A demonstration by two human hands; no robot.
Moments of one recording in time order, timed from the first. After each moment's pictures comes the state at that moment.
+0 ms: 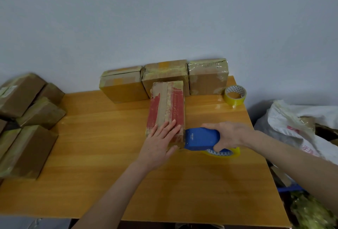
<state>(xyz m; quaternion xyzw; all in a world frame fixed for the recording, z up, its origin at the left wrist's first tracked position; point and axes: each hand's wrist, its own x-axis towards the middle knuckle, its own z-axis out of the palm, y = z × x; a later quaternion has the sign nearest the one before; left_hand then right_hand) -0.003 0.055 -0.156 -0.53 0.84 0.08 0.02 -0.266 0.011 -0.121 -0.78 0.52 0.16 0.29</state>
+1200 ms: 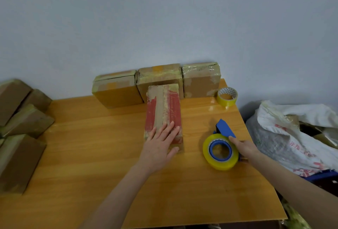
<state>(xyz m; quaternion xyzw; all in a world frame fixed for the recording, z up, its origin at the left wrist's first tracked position) -0.003 0.055 -0.157 -0.52 0.85 0.07 0.00 -0.306 0.056 -0.207 -0.25 0.79 -0.22 0.52</state>
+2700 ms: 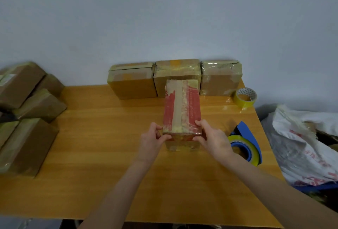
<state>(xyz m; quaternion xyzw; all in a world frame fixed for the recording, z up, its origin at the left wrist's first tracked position) 0.055 0.047 -0.170 -0.67 0.63 0.25 -0.31 -0.160 0.043 -0.161 -0.73 0.63 -0.14 0.23</state>
